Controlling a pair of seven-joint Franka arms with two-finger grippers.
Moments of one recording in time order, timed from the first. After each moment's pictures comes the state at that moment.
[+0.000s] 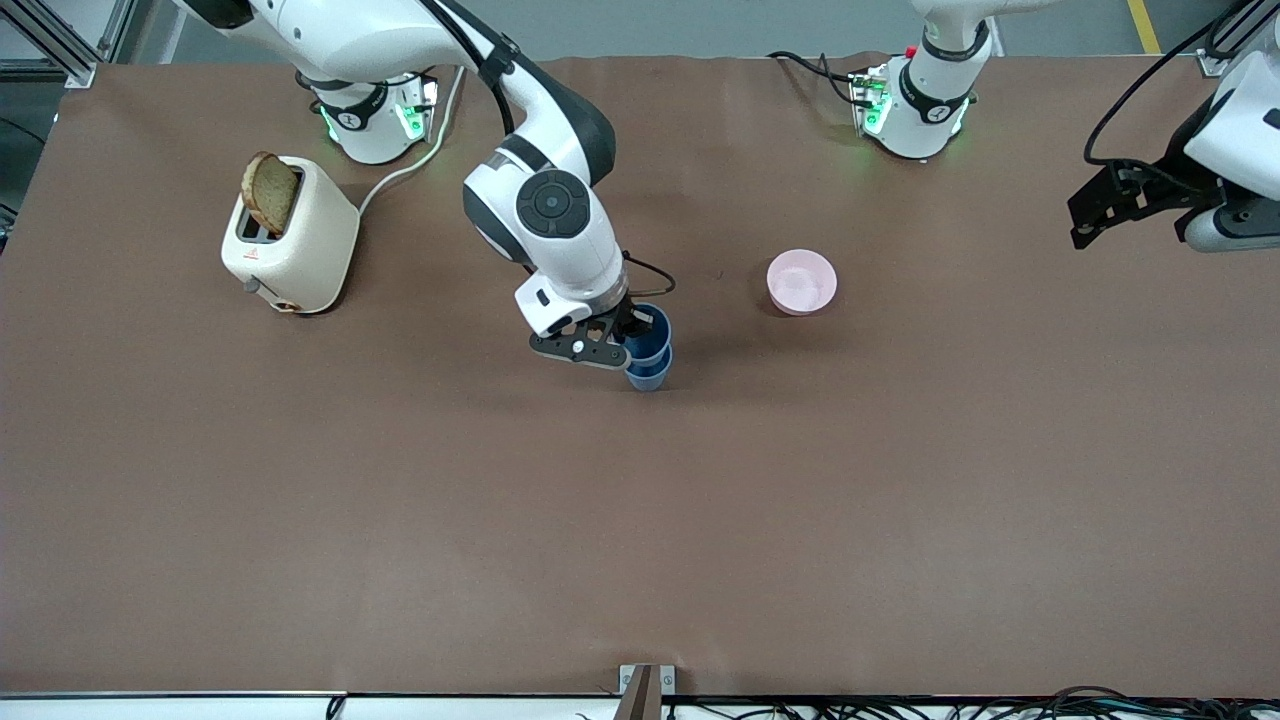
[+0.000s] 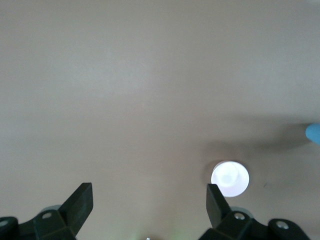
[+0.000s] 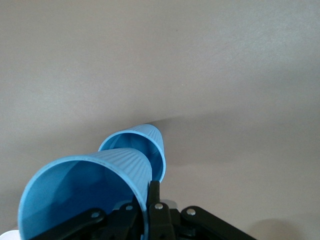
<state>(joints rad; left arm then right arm) 0.10 0.01 -0.27 -1.42 0.08 1.43 -0.16 0.41 0.55 0.40 -1.55 -0.12 2.13 1.05</state>
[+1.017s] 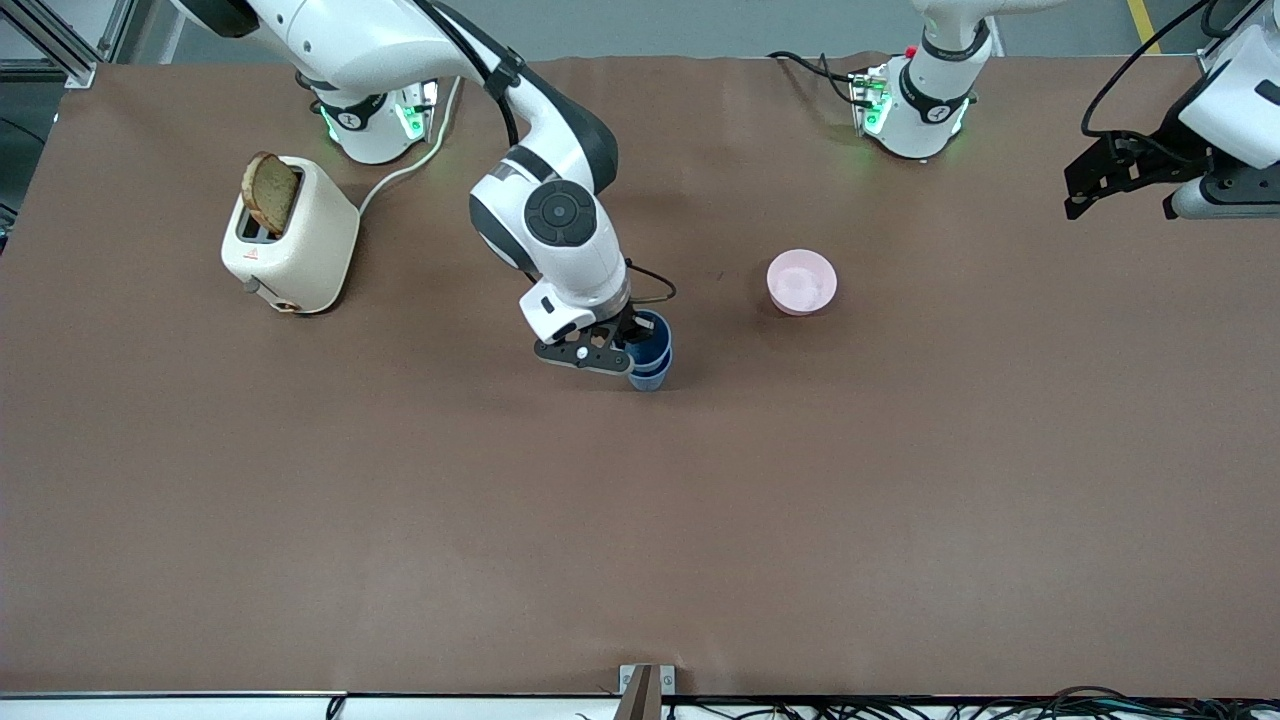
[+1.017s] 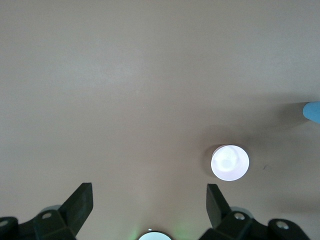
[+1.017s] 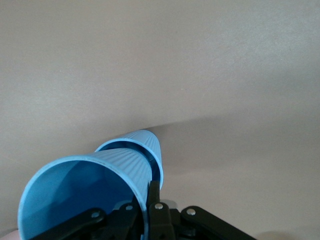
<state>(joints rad) 0.06 -0.09 -0.19 -1.56 0.02 1.46 -0.09 0.41 0.59 0.39 -1.55 -0.16 2.15 1.05</state>
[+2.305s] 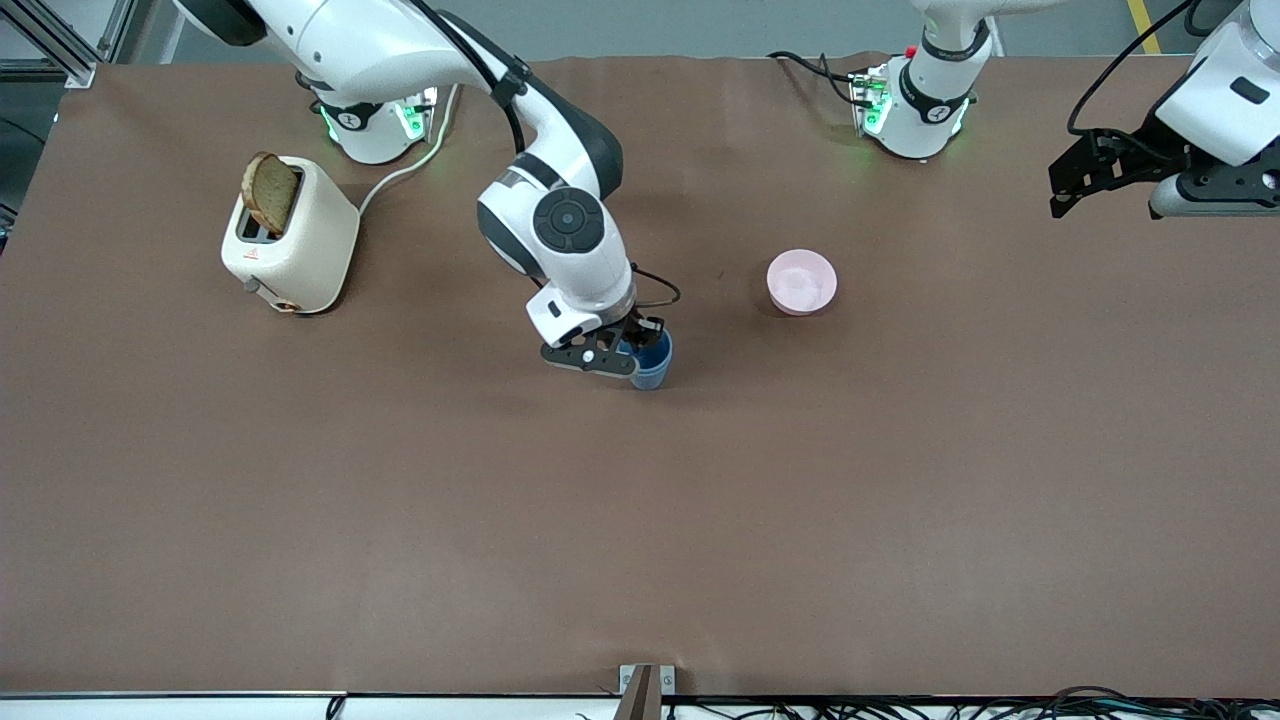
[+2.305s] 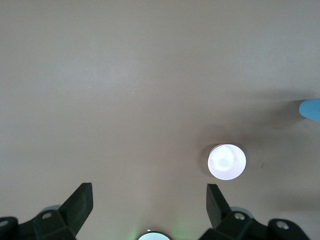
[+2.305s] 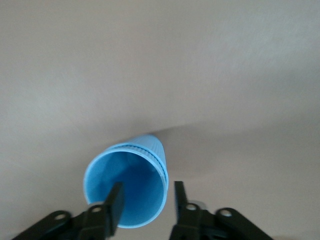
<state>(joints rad) 0.06 -0.09 -0.22 -1.56 0.02 1.46 -0.10 0.41 0.59 0.39 -1.52 -0.16 2.16 1.06</state>
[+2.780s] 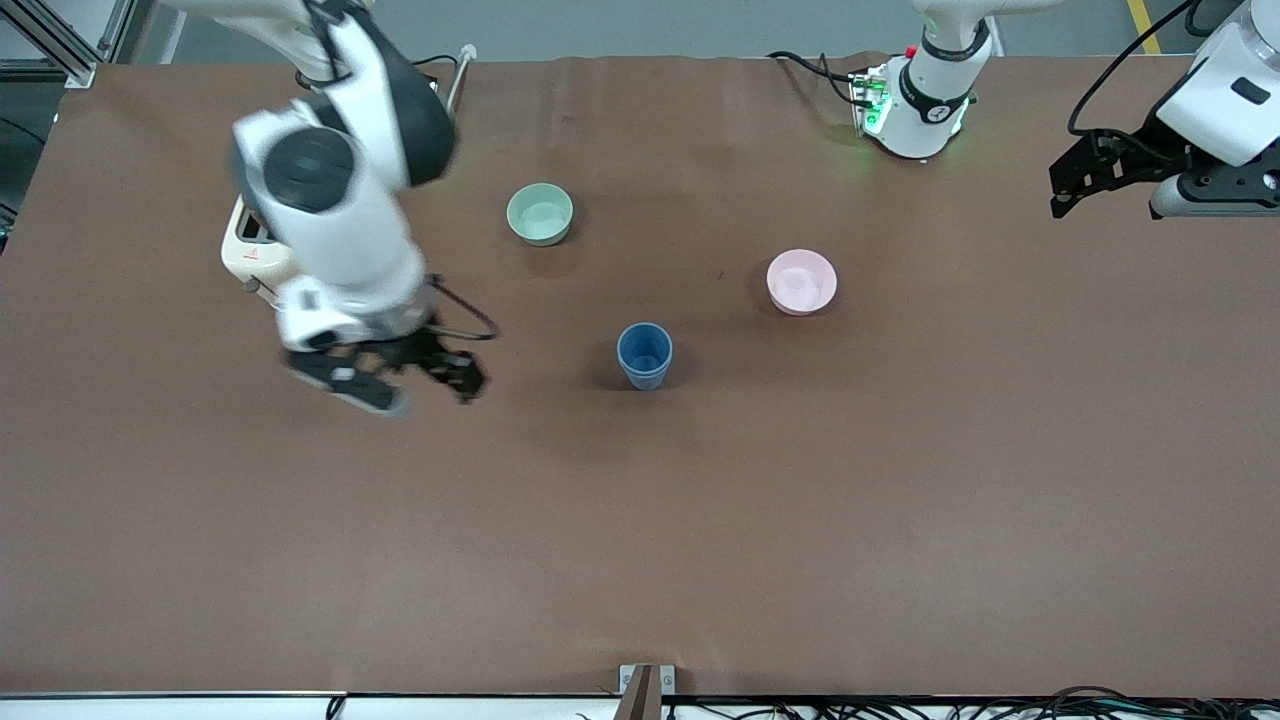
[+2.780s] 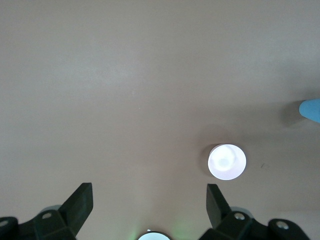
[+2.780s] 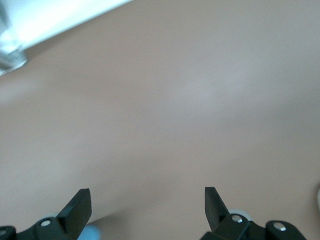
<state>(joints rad) 0.06 -0.09 -0.22 -1.56 0.02 1.46 -0.10 0.10 0.29 0.36 -1.50 -0.27 1.86 0.92</state>
